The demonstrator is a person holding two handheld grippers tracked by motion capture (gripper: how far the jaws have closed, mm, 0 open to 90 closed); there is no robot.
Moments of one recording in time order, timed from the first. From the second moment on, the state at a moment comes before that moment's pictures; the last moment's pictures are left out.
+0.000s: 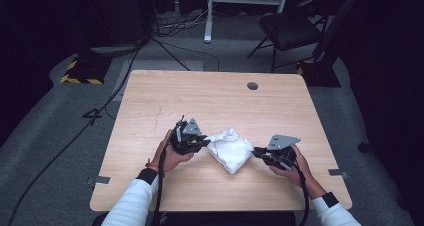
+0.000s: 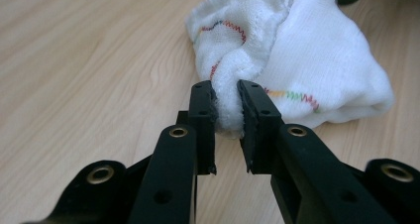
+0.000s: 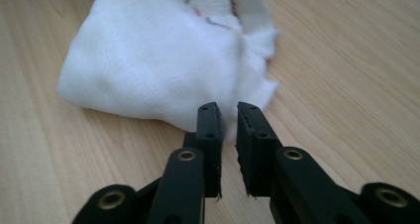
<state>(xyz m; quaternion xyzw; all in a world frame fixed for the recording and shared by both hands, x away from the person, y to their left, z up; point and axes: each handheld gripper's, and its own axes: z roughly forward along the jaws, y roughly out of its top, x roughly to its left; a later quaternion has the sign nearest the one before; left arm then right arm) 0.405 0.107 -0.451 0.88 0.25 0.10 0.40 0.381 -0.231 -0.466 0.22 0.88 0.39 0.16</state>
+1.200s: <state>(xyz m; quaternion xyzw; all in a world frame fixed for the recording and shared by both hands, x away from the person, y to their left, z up) 0.440 0.111 -0.489 0.88 0.33 0.13 0.31 0.374 -0.200 -0.469 0.20 0.89 0.38 0.16</state>
